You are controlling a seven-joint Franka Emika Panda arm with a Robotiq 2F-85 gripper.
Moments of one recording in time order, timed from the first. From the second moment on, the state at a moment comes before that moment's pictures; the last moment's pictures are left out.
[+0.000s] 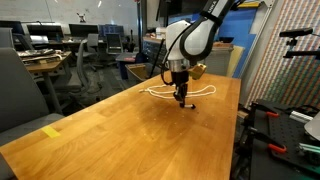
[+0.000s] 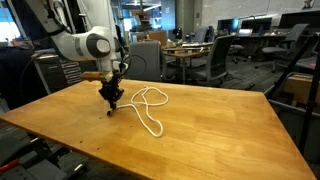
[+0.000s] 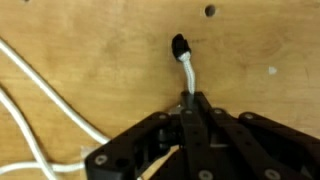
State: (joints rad) arm 0.20 0.48 -0.01 -2.22 -0.10 2.54 0.09
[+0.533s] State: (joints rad) arm 0.05 0.42 0.04 -2.34 0.04 2.52 0.00
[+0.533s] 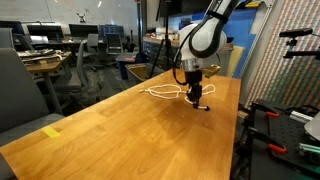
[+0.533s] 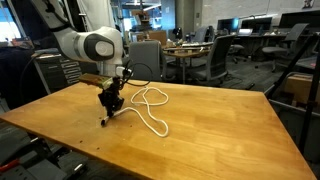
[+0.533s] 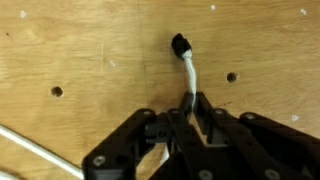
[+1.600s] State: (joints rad) arm 0.14 0.21 0.01 -2.44 -0.52 2.63 -0.04
